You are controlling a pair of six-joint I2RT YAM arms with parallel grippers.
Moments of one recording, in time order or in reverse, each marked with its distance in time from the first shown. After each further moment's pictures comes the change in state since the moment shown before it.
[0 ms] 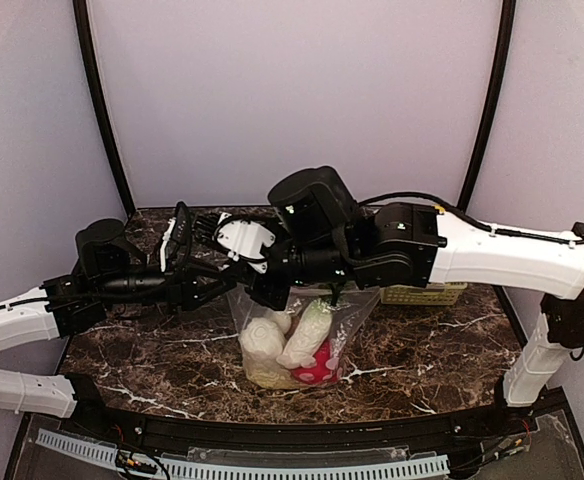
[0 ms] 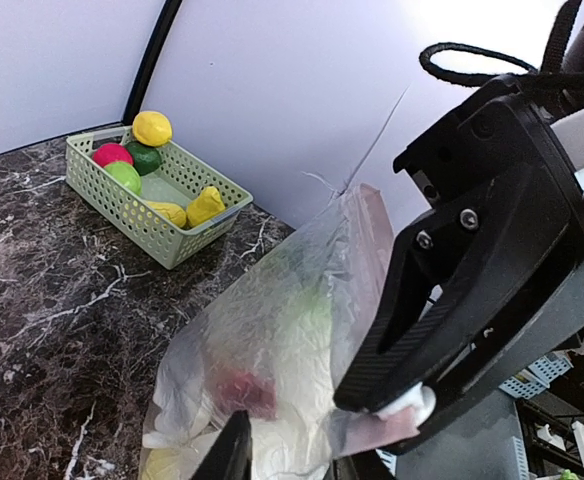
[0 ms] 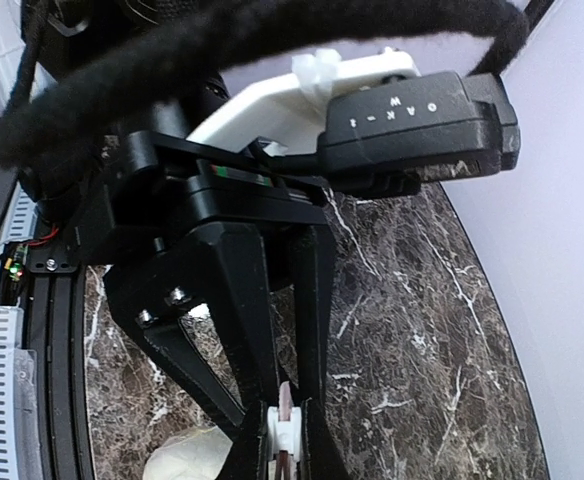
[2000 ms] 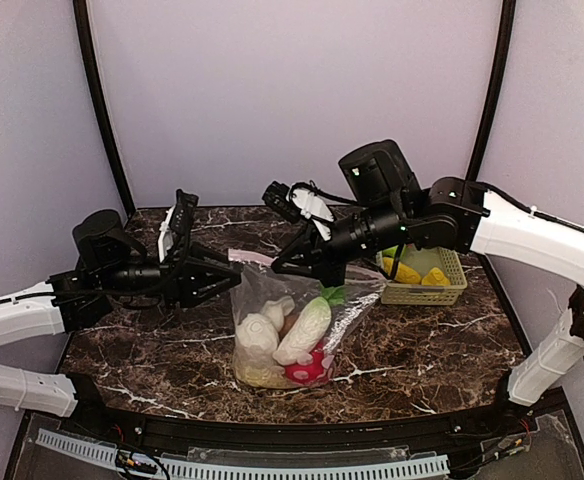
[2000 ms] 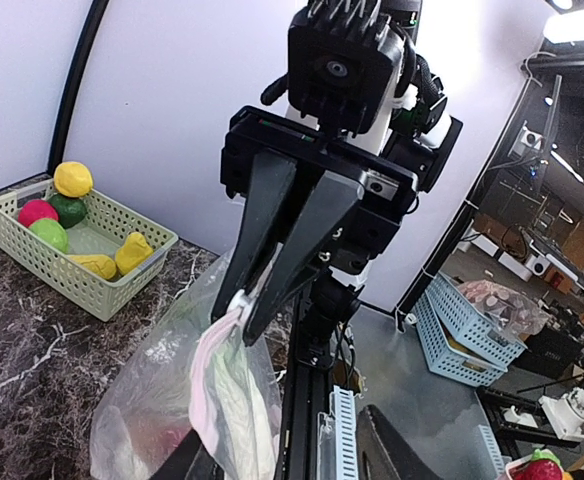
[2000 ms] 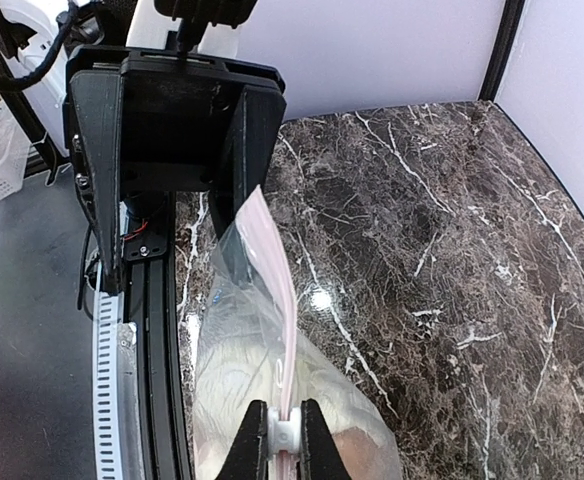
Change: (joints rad) left arm -0.006 0.050 0.027 0.174 0.160 -0.004; right arm -0.227 -0.183 -0.153 -0.100 -0.458 0.195
